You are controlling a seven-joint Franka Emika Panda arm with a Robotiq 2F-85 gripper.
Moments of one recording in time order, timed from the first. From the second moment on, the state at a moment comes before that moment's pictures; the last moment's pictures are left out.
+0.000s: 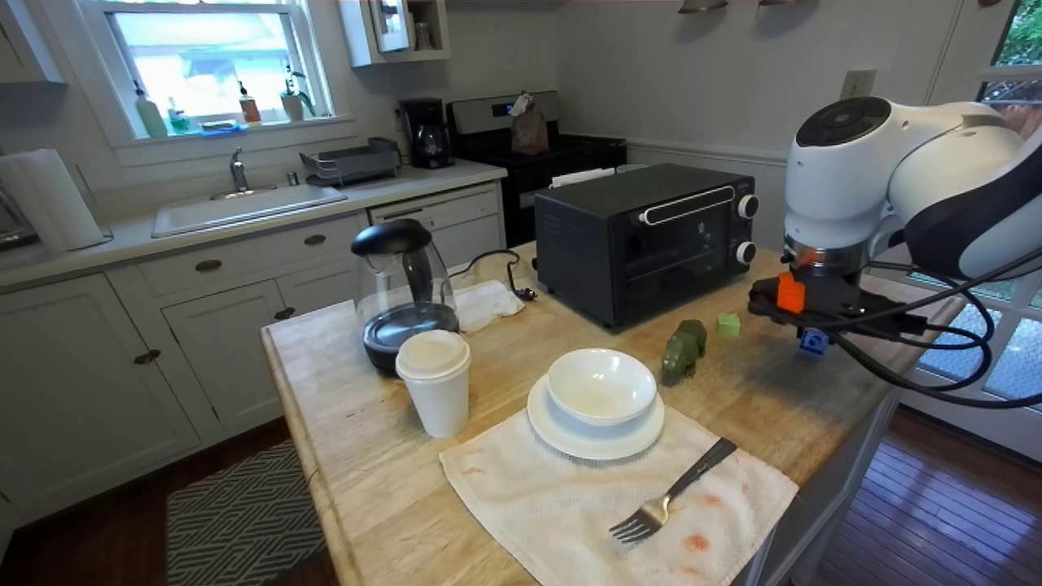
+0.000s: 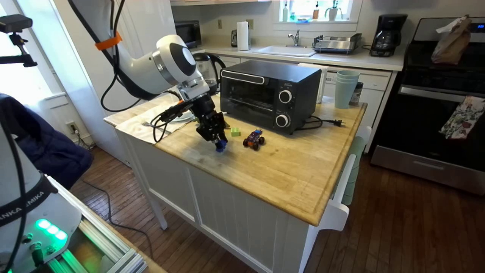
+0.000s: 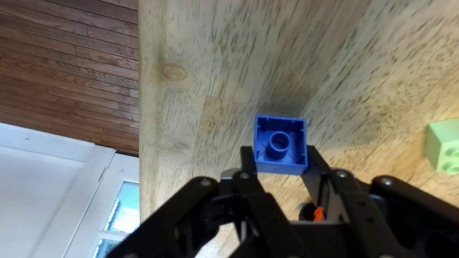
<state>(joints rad) 0.04 0.25 -0.34 -2.46 -0.96 2.69 1.97</state>
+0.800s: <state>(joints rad) 0.08 0.28 -0.35 -2.45 -1.14 2.65 2.15</state>
